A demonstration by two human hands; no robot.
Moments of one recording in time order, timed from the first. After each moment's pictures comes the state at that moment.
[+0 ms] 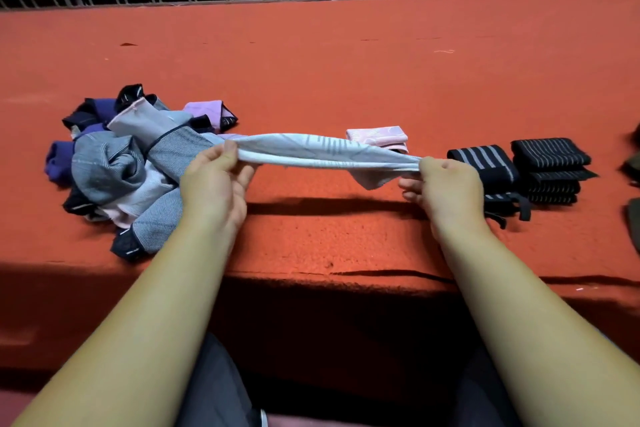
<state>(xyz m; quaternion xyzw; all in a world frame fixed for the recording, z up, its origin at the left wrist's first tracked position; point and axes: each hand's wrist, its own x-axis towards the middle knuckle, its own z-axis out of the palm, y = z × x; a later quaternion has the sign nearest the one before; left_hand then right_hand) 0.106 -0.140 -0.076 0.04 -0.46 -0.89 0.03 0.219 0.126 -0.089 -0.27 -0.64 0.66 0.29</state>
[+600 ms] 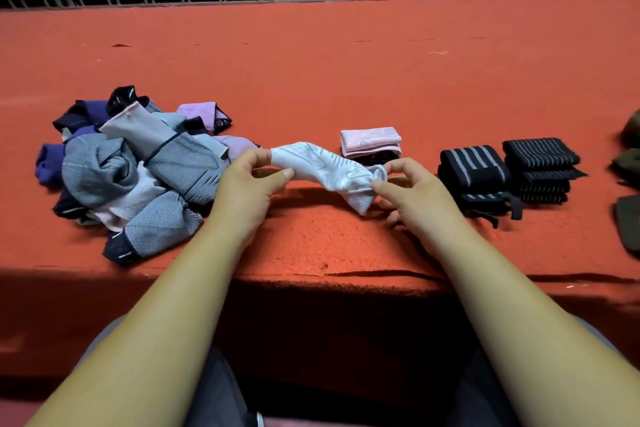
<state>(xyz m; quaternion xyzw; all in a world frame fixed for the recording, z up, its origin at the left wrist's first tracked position) 0.123 -0.123 -0.092 -0.15 -0.74 -0.65 0.02 0.233 0.116 -0.094 -0.16 -0.75 0.62 0.17</state>
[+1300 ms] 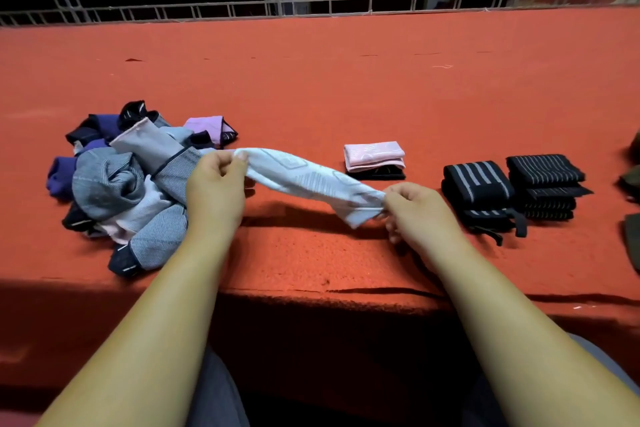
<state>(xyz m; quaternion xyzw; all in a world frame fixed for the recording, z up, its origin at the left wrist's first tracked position) 0.096 -0.147 -0.080 -0.05 -0.78 -0.59 0.20 0.226 0.112 -0.093 -0.22 -0.78 0.56 0.16</state>
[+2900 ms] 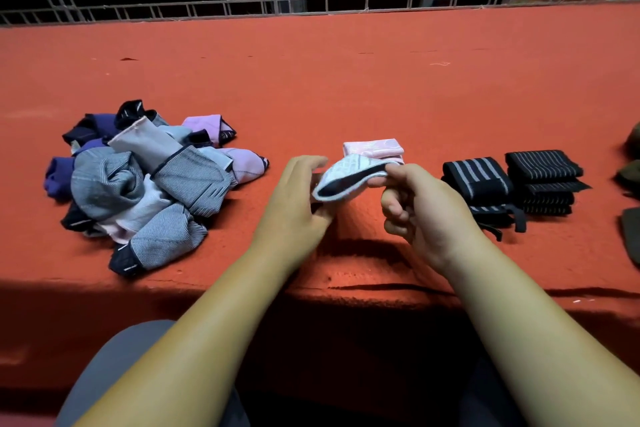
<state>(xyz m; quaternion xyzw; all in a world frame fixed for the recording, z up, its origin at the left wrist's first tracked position) 0.168 -0.088 -0.083 -0.36 -0.81 -0.42 0.19 0.254 0.094 -0.054 -0.12 -0.60 0.78 0.12</state>
